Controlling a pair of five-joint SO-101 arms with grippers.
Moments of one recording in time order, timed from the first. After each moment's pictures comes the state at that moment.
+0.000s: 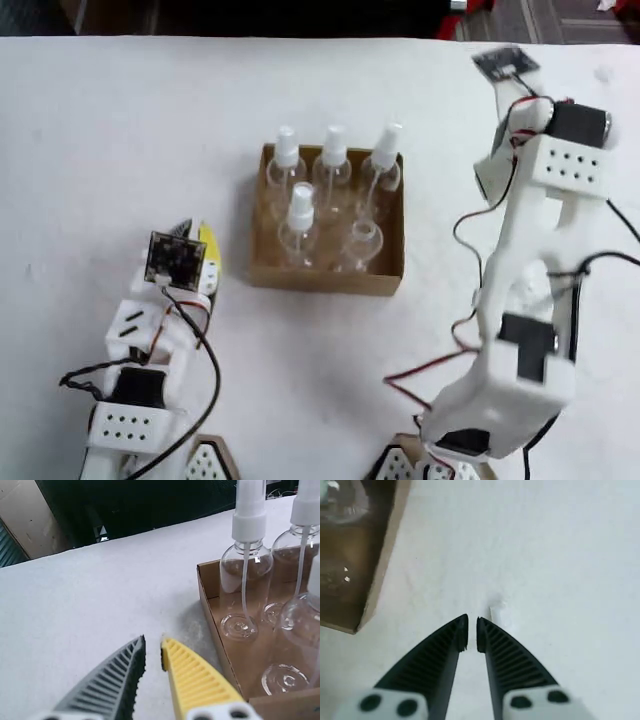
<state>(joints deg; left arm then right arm) -0.7 -83.6 95.5 18.6 -7.3 11.3 9.9 -27.4 96.9 35.5</state>
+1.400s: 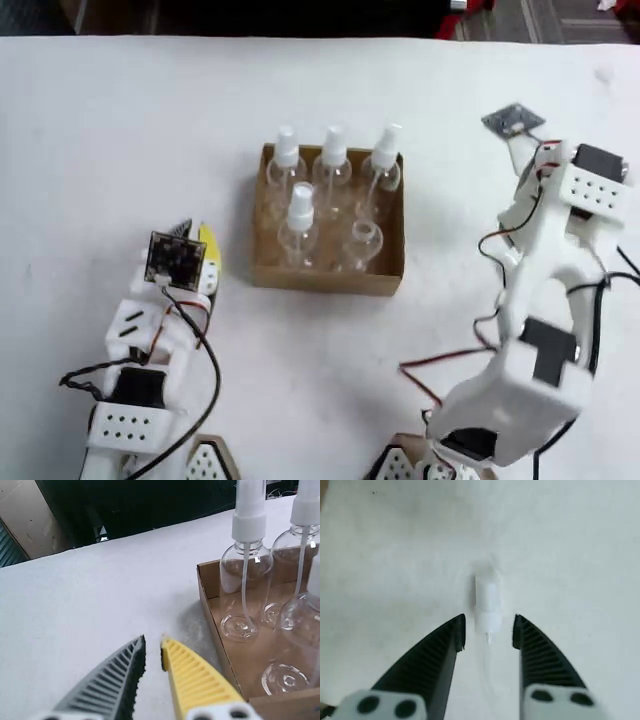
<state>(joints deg) -0.7 -83.6 95.5 18.6 -7.3 20.6 11.4 -6.0 83.2 52.2</state>
